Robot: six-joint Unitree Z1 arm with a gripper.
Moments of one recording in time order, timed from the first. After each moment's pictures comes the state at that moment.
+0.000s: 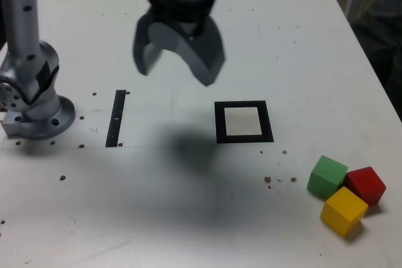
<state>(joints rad) -0.21 1.88 -1.55 1.59 0.11 0.20</state>
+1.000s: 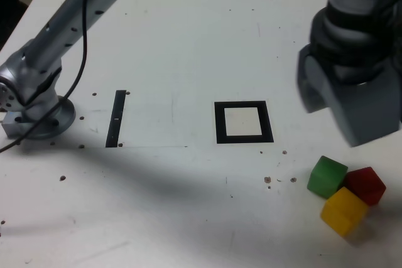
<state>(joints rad) -0.33 2.38 -2.51 1.63 0.18 0.95</state>
